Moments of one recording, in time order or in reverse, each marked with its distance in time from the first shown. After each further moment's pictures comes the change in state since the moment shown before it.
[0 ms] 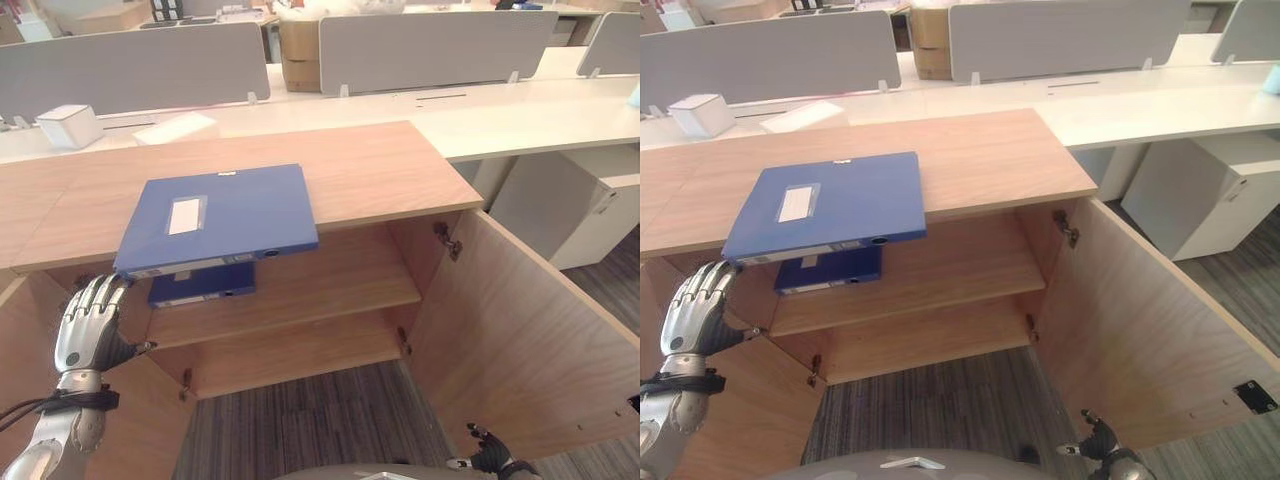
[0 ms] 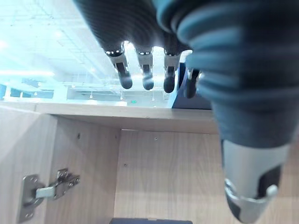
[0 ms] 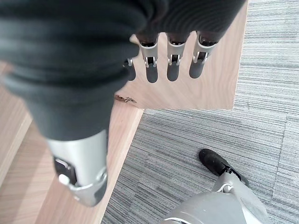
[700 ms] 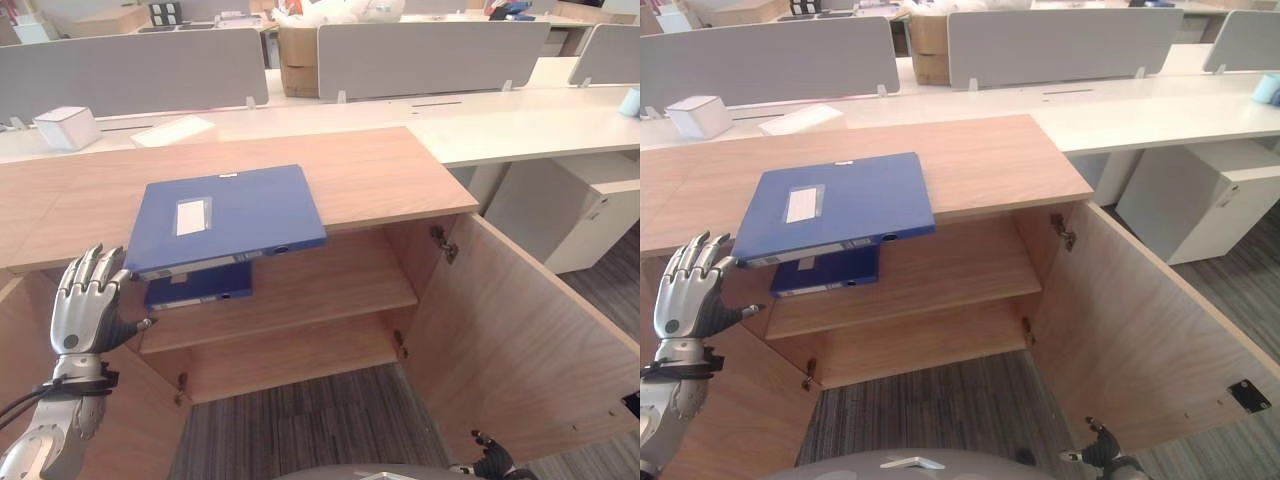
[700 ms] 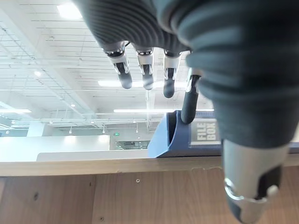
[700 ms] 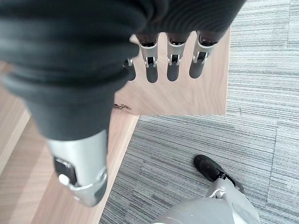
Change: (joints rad) left arm -0.019 0.011 0.040 -0.118 0.094 -0.001 0.082; right arm 0.008 0.010 0.001 0.044 0.004 -0.018 -0.029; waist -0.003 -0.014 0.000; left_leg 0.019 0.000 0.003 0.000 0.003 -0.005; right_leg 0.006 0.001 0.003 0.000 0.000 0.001
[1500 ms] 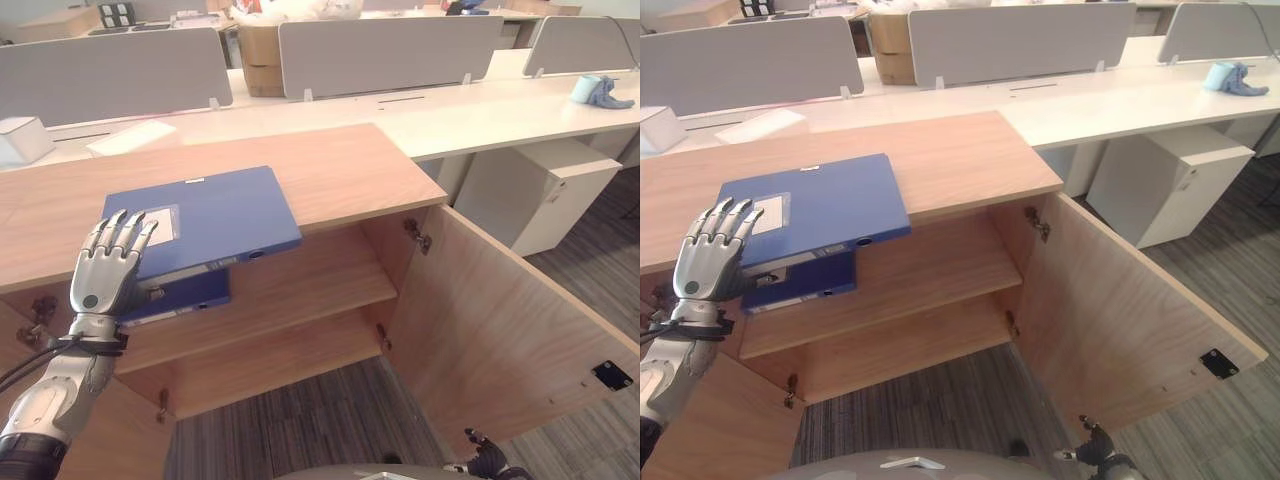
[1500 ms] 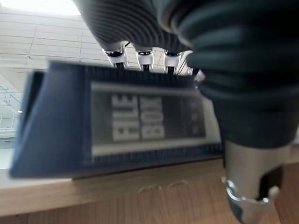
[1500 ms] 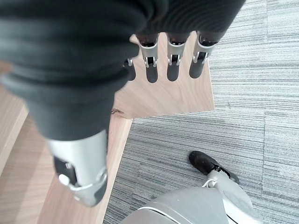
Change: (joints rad) left arm -0.269 0.107 -0.201 0.225 0.022 0.024 0.016; right arm -0.009 0.011 0.026 -0.005 0.009 -0.001 -0.002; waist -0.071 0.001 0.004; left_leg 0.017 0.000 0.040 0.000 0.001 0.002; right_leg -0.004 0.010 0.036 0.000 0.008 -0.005
